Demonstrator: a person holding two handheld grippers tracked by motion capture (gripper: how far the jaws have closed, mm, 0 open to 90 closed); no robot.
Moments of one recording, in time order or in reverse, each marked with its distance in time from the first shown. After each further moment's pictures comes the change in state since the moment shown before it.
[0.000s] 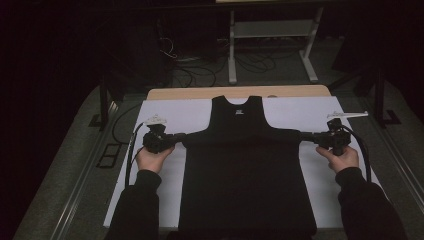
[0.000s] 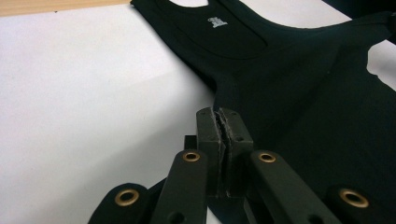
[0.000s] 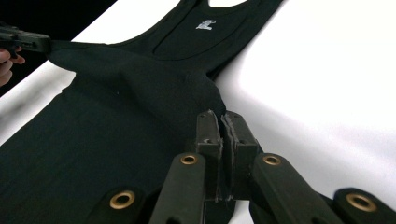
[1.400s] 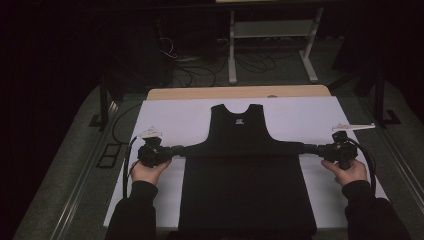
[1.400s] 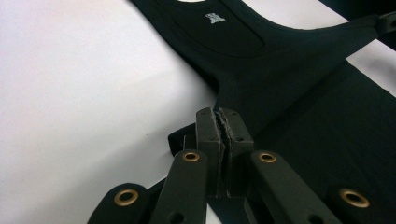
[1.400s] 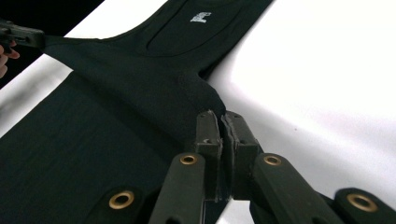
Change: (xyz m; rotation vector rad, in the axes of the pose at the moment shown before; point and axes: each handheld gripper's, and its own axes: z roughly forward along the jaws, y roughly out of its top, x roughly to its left) left arm -0.023 -0.026 -0.025 0.020 -0.033 -0.026; right arm 0.019 -0.027 -0.019 0.038 0.005 0.010
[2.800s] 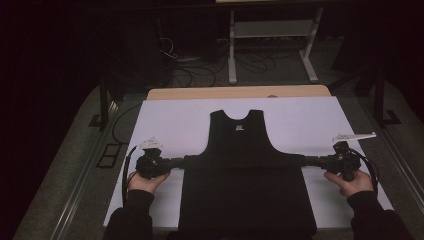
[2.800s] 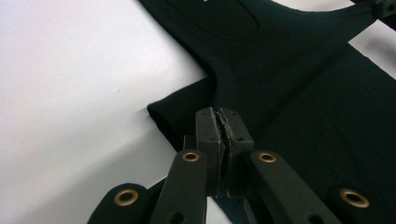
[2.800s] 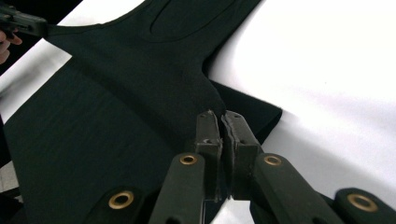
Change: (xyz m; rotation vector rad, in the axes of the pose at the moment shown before) left arm -0.017 -0.021 -0.012 0.081 -0.028 0.011; right arm 0.016 -0.022 -0.009 0.082 0.026 0.006
